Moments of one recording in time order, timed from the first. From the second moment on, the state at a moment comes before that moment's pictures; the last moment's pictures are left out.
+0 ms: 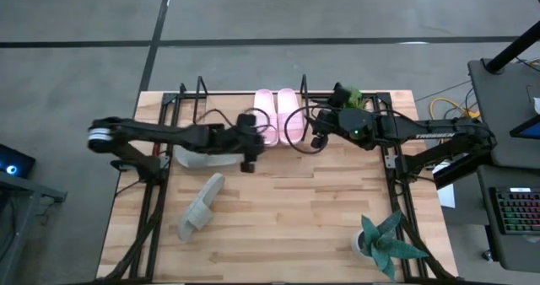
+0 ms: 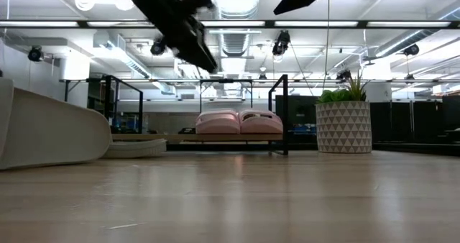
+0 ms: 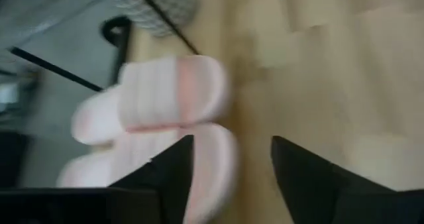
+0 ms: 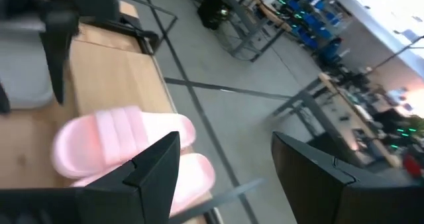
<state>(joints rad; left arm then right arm) 0.06 1.44 1.07 -0.32 -0.28 0.37 -0.01 1.21 1.10 -0.28 0.68 -0.40</state>
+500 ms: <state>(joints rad) 0.03 1.04 1.07 -0.80 0.00 -0.20 -0.01 1.21 1.07 -0.29 0.46 -0.22</state>
